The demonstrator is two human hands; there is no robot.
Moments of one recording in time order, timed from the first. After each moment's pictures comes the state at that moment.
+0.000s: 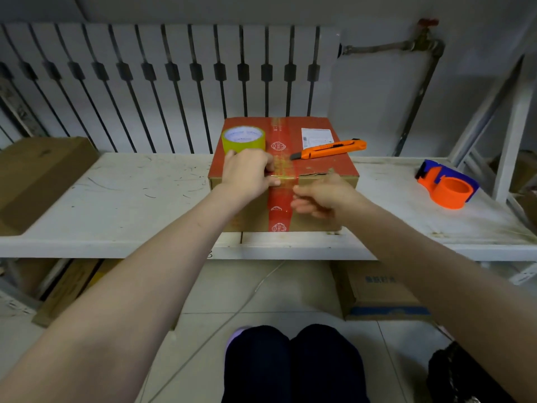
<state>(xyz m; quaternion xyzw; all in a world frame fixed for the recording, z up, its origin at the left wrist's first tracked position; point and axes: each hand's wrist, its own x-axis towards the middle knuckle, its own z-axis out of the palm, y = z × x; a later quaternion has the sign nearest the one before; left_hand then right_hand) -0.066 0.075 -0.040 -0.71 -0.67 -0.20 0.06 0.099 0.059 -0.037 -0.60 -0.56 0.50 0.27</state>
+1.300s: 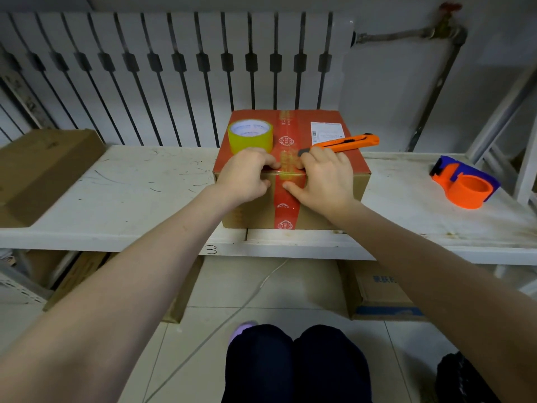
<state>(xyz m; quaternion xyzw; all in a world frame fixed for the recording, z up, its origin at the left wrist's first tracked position) -0.084 0.072 -0.051 -0.75 -0.63 -0.21 0.00 0.089 0.104 -0.077 -0.46 -0.82 -0.17 0.30</state>
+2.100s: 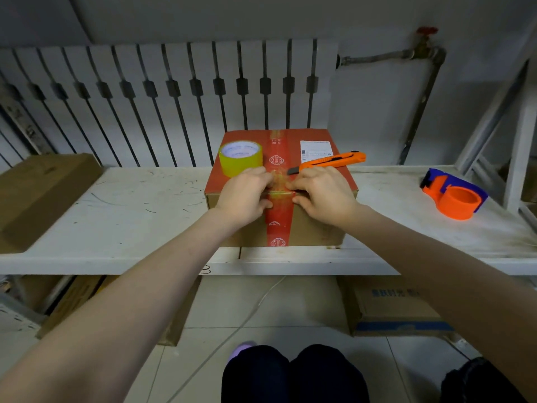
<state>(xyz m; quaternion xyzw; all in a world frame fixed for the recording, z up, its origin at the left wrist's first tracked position) -0.068 0.072 -0.051 -0.77 -0.60 -0.19 0.07 0.114 0.116 -0.059 -0.39 -0.89 -0.09 0.21</state>
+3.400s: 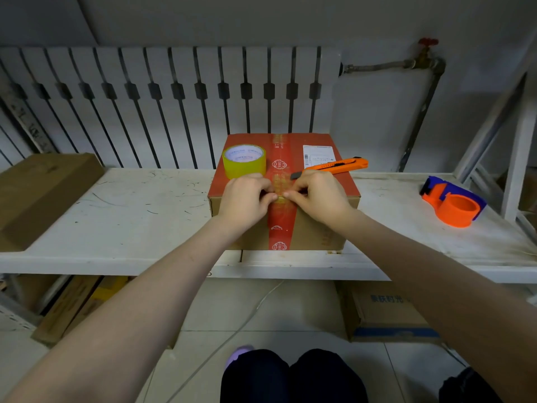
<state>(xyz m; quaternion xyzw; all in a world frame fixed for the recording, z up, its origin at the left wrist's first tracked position) -0.069 0.070 -0.058 -0.72 -0.62 -0.29 0.05 0.096 0.112 -0.051 -0.46 -0.84 0.07 0.27</state>
